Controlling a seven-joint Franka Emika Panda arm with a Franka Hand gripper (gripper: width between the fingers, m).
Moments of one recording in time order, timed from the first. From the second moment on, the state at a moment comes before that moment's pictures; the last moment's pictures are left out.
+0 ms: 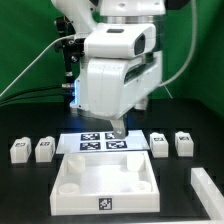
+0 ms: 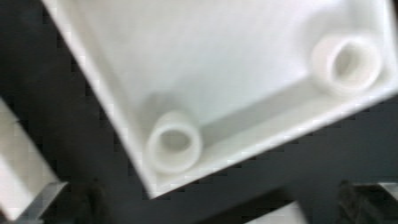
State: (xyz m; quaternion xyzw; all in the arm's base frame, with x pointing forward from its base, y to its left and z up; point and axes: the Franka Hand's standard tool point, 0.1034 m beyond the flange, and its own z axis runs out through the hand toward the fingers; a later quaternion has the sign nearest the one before) arm 0.504 0.023 0.114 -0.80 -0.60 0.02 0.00
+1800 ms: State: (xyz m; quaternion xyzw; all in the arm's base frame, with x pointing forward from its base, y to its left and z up) arm 0.429 -0.006 0.012 -0.72 -0.69 0.02 0.03
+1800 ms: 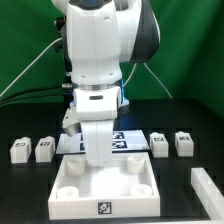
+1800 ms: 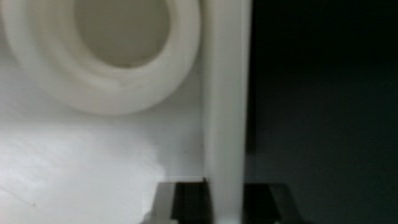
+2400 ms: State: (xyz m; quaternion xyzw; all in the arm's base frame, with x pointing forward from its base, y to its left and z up) arm 0.430 -0.006 0.012 -0.72 -0.69 0.01 0.03
